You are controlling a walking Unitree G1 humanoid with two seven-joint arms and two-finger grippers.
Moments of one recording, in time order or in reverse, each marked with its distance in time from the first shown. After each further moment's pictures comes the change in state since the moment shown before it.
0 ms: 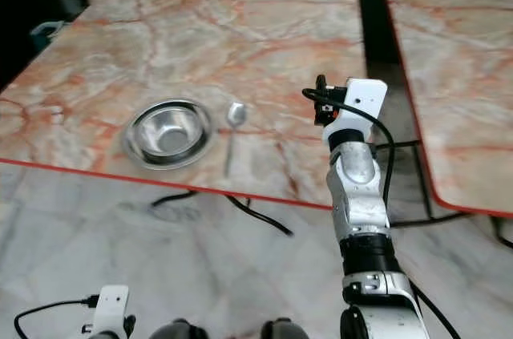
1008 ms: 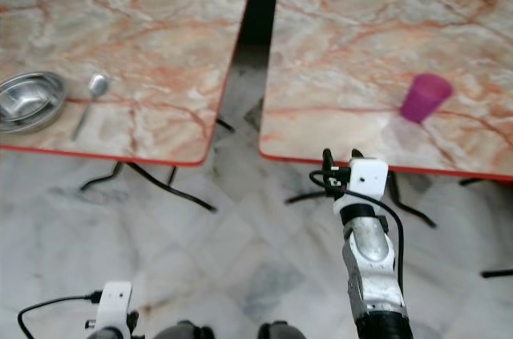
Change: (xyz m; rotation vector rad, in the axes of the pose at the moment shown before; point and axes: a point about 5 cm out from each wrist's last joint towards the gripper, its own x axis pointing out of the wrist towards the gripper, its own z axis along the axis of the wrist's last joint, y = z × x) left arm 0.001 -0.002 0.003 0.002 -0.007 -0.003; right arm -0.086 -0.024 -0.083 -0.058 0.198 0.024
